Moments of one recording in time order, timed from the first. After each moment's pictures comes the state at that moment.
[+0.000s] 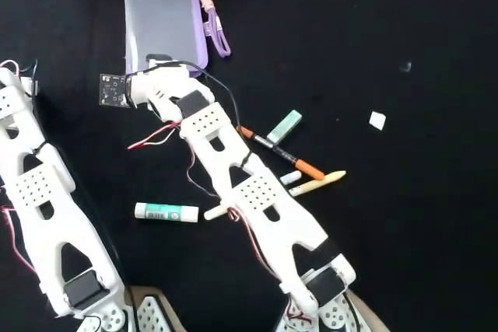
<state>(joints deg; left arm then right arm) -37.1 79.3 -93.9 87.7 51.9 -34.3 91.1 -92.9 44.9 59.3</state>
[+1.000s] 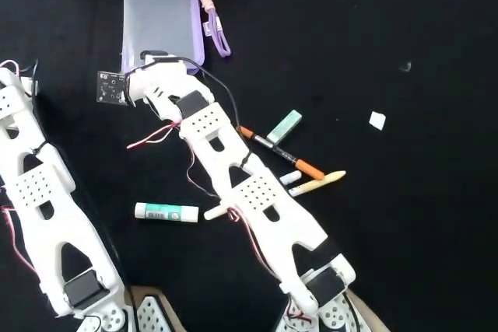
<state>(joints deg) -37.1 79.3 -93.9 87.7 51.9 -34.4 91.8 -92.9 38.5 61.6</state>
